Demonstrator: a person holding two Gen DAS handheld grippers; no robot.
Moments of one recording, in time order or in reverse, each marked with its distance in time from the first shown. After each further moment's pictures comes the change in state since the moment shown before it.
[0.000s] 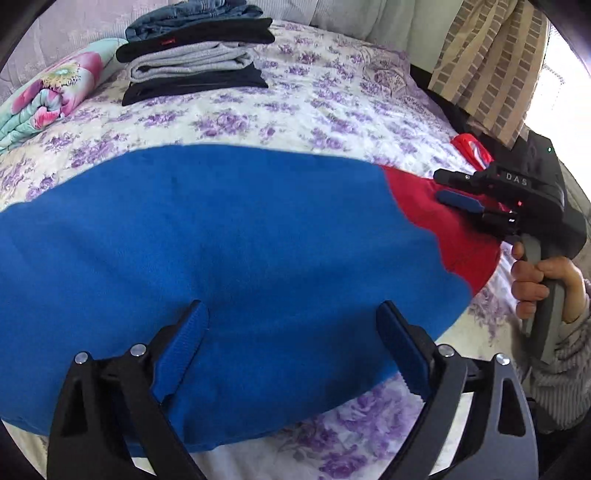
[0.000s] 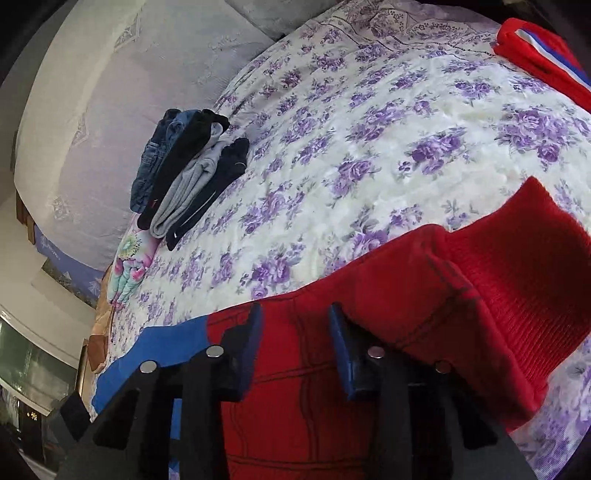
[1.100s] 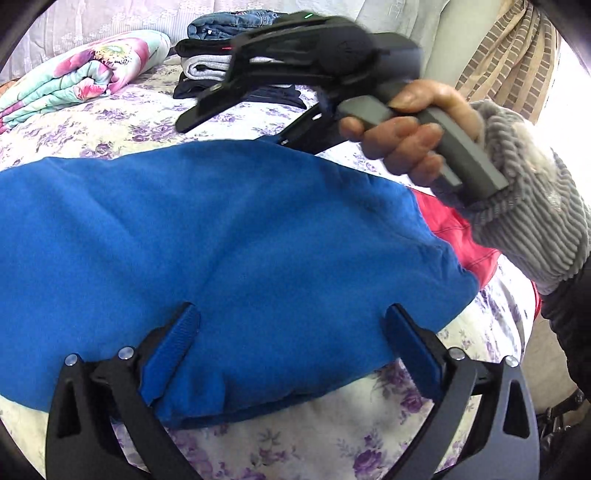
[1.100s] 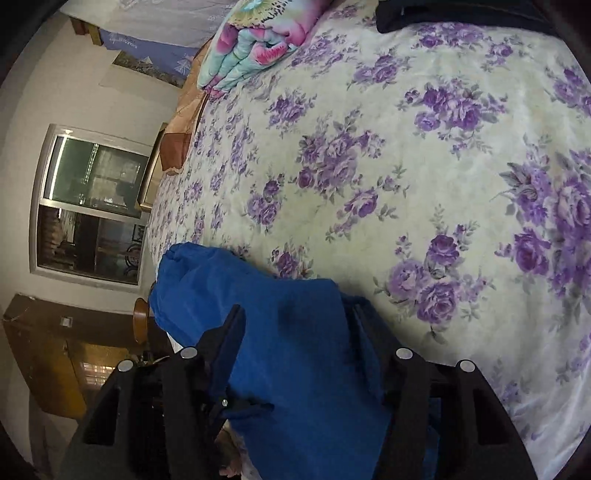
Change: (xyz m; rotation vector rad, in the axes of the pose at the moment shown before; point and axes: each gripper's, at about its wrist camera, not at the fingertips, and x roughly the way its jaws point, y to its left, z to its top) left arm -0.032 0.064 -0.038 -0.094 -0.092 -0.027; right arm 0.257 0.238 -0.026 -0.335 0.923 0.349
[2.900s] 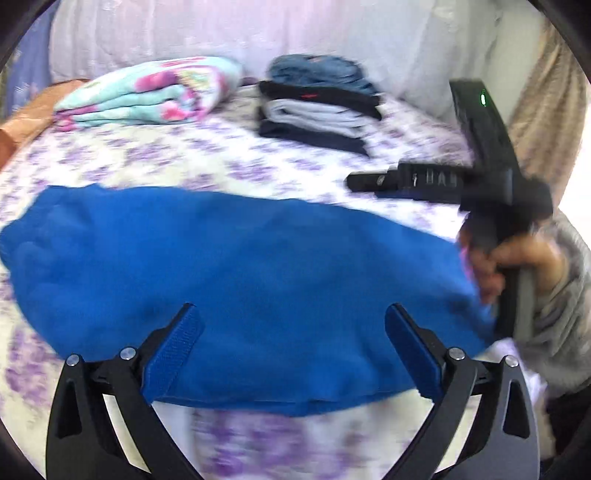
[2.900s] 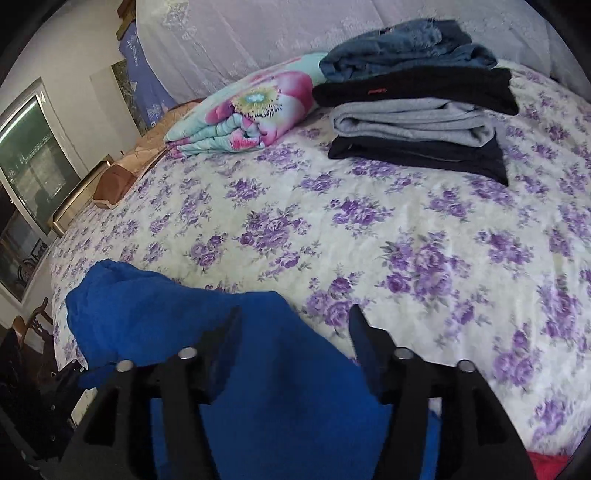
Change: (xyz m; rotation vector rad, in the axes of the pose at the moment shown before) left arm -0.054 0.030 0.009 -0.117 -0.141 0.166; right arm -0.049 0.050 -0.102 -0.279 -0.465 -0.539
